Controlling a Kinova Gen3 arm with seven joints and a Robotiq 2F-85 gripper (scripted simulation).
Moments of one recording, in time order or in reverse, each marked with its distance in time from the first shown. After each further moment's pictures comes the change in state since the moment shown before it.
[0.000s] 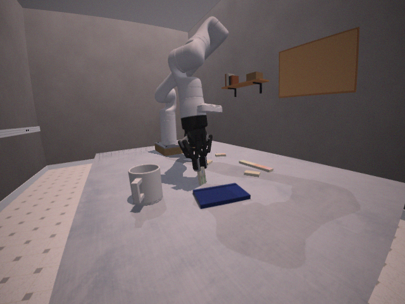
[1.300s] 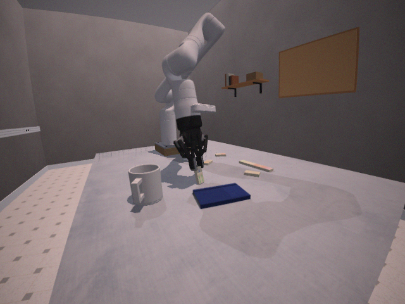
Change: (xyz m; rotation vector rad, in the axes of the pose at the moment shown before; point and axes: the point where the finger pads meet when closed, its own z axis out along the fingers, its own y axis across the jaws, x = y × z) arm -0.013 0.000 -0.001 -0.002 0.056 -0.001
